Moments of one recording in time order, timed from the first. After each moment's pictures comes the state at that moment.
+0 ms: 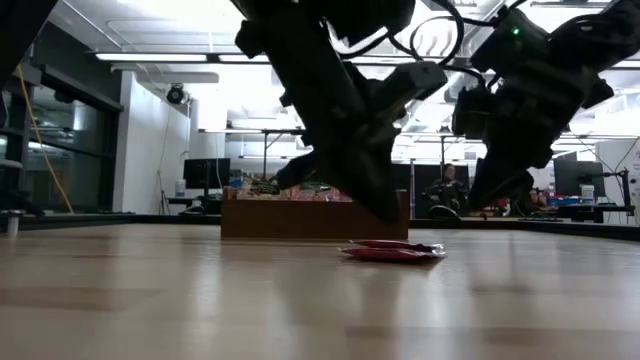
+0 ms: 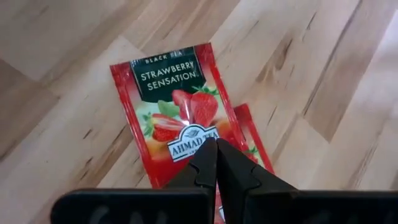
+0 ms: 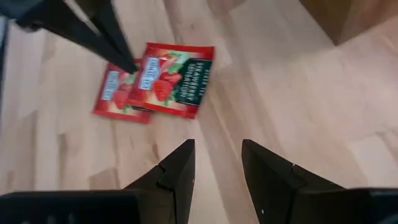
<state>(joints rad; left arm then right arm) -0.18 2.10 1.51 -0.39 -0.09 -0.85 -0.03 1.27 0.41 0.05 -0.19 0.50</state>
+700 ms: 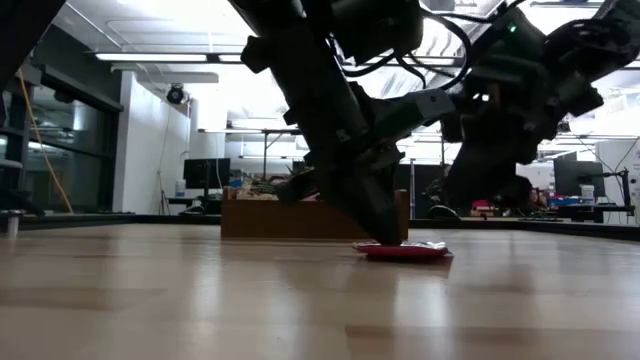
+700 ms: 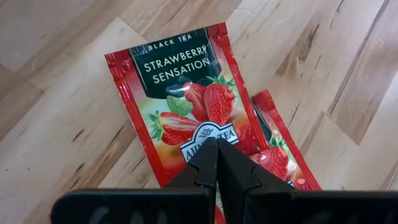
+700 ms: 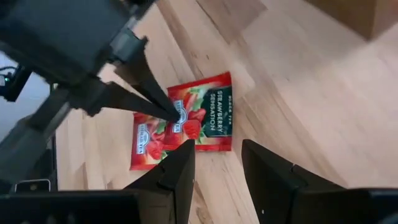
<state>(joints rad) -0.18 2.20 1.51 -0.40 -0.08 -0.86 -0.01 1.34 0.41 0.24 -0.19 0.78</state>
